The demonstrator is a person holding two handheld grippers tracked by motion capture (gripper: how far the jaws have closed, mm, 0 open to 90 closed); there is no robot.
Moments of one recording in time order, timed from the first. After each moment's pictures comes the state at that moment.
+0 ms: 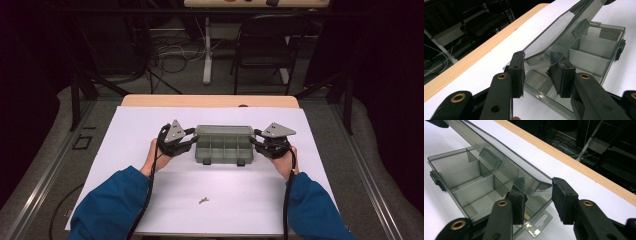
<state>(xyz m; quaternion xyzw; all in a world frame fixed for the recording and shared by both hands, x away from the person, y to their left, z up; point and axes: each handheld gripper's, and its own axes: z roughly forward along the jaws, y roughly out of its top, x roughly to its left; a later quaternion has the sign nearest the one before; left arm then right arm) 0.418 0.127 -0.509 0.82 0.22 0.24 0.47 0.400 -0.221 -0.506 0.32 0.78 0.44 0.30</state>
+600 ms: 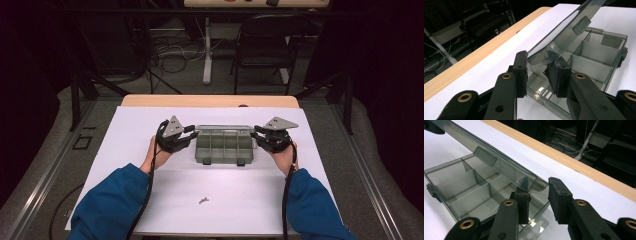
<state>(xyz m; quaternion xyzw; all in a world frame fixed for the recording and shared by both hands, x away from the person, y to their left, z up) 0.427 0.129 -0.503 0.81 0.23 0.23 0.48 0.412 -0.225 -0.497 0.35 0.77 0.45 0.28</state>
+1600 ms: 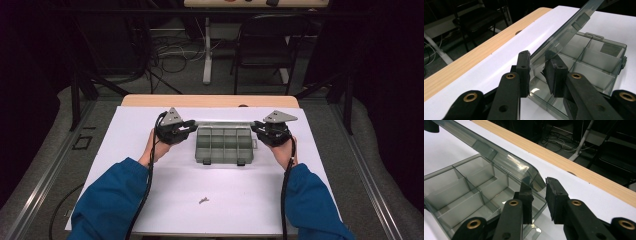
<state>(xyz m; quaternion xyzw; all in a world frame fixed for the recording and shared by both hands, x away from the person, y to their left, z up) 0.449 0.133 -0.488 0.82 0.24 0.20 0.48 0.426 -0.223 -0.487 0.36 0.77 0.44 0.28</state>
